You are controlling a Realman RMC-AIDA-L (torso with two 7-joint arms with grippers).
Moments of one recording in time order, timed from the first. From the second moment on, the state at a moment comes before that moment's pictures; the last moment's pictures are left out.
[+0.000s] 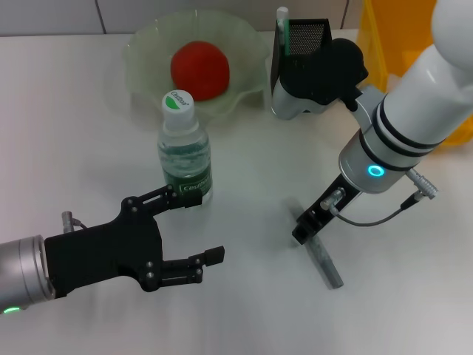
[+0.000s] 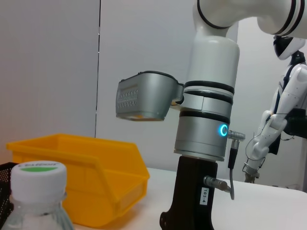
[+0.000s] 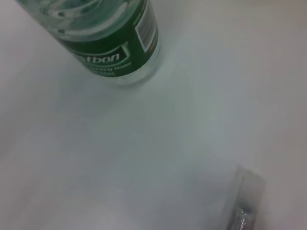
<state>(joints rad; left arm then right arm) -0.21 -2.07 1.25 0.65 1.44 1.57 -0.96 0.77 2.09 -1.74 -1.10 -2.51 -1.42 2.95</state>
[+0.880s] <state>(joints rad) -0.21 -2.07 1.25 0.65 1.45 1.57 -0.96 0.71 2.09 -1.72 -1.22 -2.53 -1.43 2.95</state>
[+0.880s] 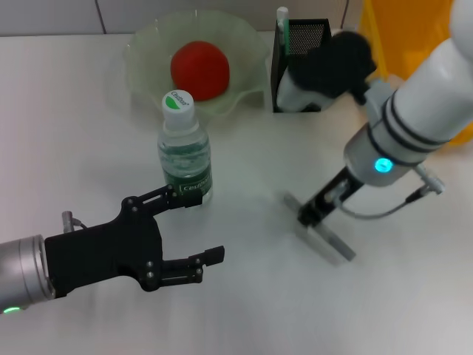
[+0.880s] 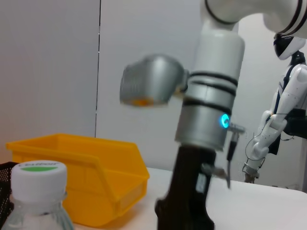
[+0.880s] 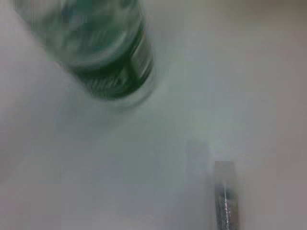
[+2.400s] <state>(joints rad) -0.21 -2.07 1.25 0.64 1.45 1.57 -0.96 0.60 2.09 -1.38 -0.47 -0.73 -0.80 0.86</state>
